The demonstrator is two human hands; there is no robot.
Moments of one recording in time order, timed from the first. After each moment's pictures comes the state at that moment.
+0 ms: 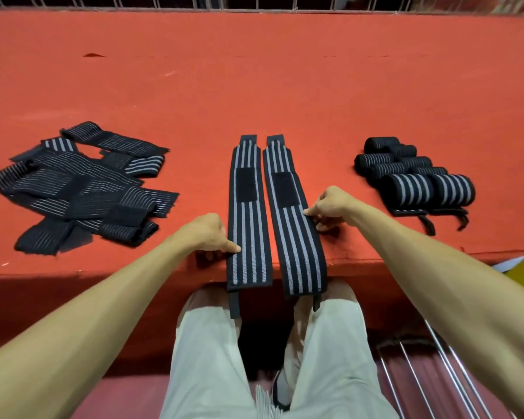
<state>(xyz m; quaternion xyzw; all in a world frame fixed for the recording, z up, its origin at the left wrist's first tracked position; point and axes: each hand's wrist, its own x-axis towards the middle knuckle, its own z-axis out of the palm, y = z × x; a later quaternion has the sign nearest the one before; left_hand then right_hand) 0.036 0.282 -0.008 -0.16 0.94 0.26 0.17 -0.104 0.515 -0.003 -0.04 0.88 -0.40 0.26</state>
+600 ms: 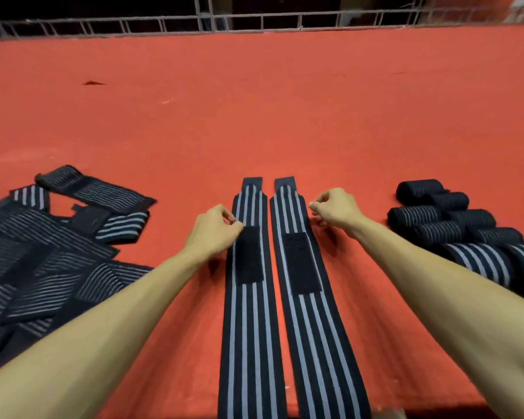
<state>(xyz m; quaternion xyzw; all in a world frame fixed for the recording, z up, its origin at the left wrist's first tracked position) -0.127 0.238 -0.006 -0.23 0.91 0.34 -0.06 -0.262 0.447 -0.010 -0.09 0.91 -0.40 0.08</state>
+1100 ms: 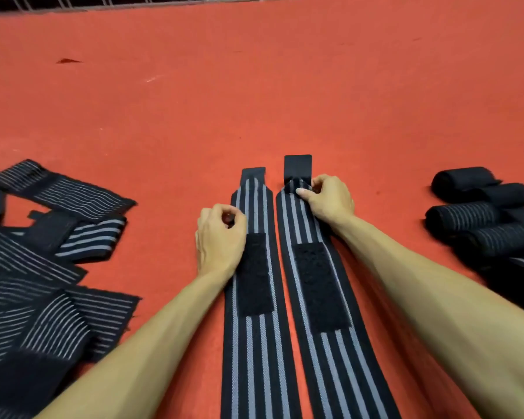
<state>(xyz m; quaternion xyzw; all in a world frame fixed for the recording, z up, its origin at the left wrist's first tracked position) -0.179 0.240 -0.061 -0.26 0.83 0.43 -0.24 -0.317 0.391 -0.055 -0.06 0.92 -0.38 -0.01</state>
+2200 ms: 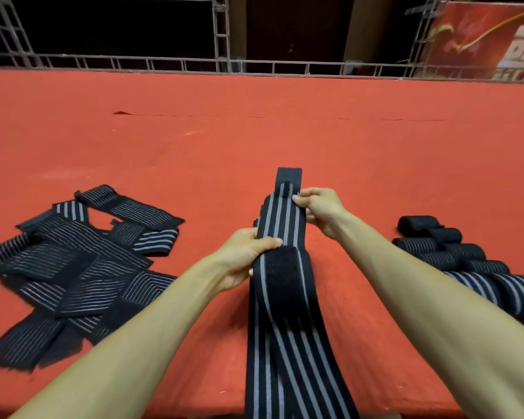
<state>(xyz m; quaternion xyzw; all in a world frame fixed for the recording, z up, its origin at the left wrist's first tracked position) -0.068 0.263 0.056 -0.13 0.65 0.75 0.06 -0.216 0.384 0.068 -0.06 0.71 -0.68 0.16</state>
